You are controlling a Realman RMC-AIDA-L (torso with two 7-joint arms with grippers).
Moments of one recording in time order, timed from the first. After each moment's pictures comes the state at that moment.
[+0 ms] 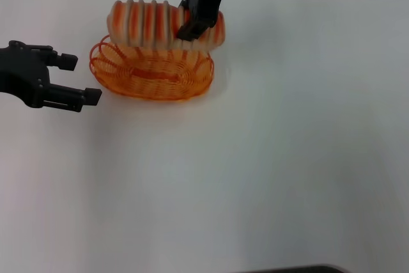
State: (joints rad) left arm -0.53 -2.13 0.69 1.29 2.35 1.85 -1.85; right arm 1.27 2.10 -1.17 -0.77 -2.63 -1.48 2.06
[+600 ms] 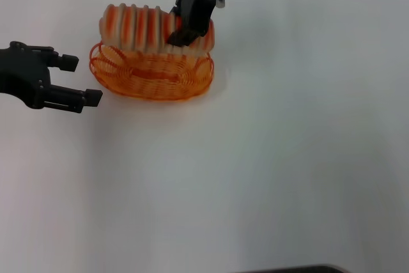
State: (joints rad) left arm -0.53 -2.13 0.69 1.29 2.35 1.85 -1.85; right arm 1.21 2.10 -1.27 -0.76 -2.53 -1.37 2.06
